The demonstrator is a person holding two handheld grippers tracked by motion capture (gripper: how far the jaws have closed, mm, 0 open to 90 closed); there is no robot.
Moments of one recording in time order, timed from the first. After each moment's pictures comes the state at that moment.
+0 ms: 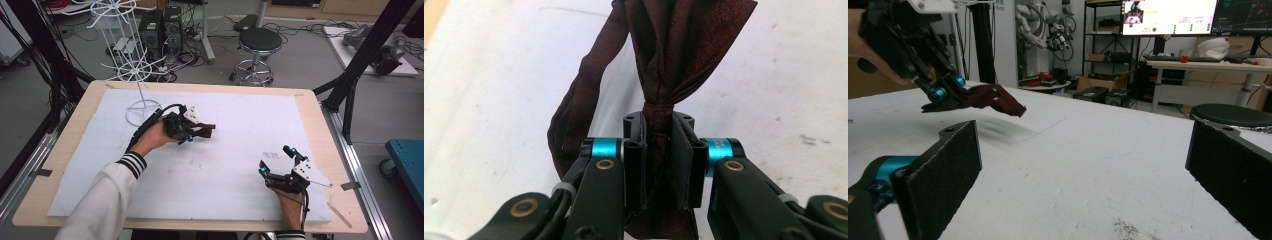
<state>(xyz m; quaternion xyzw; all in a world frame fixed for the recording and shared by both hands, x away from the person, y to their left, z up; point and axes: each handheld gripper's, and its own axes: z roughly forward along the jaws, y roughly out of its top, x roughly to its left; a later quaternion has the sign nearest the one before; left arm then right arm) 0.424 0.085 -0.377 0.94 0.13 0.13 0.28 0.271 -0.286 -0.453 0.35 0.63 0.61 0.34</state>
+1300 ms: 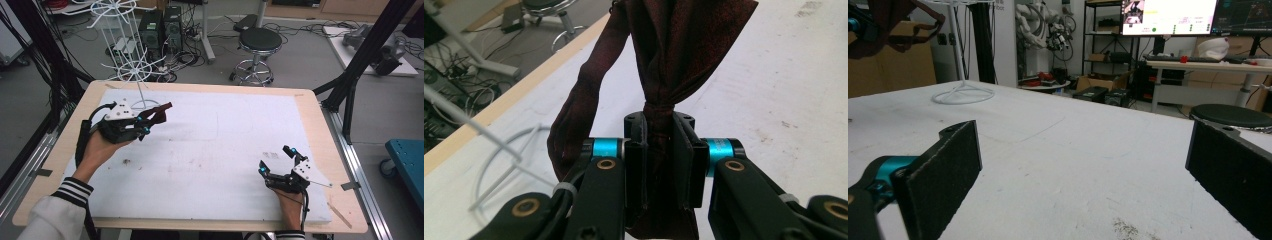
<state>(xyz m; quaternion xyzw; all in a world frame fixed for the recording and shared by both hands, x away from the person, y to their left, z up) 0.353 0.221 -0.329 0.84 0.25 0.23 0.42 0.271 -0.285 -0.453 0.35 0.63 0.61 0.34</state>
